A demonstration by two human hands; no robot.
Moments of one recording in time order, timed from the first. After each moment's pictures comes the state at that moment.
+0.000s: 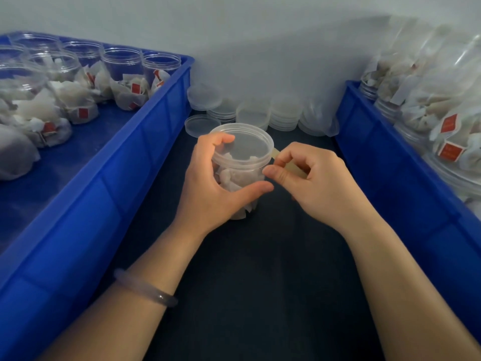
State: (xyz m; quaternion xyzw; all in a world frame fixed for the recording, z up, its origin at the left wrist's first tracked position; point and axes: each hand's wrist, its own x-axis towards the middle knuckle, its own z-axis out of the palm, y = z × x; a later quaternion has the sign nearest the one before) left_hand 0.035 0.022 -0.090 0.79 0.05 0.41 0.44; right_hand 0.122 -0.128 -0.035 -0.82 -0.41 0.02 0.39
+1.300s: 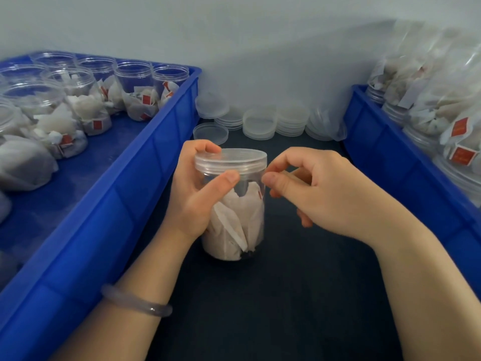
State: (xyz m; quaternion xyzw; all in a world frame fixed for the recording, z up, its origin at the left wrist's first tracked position) left_hand 0.017 0.035 -0.074 0.69 0.02 0.39 0.61; right_hand 0.098 -0.130 0.000 -0.84 -0.41 0.13 0.33
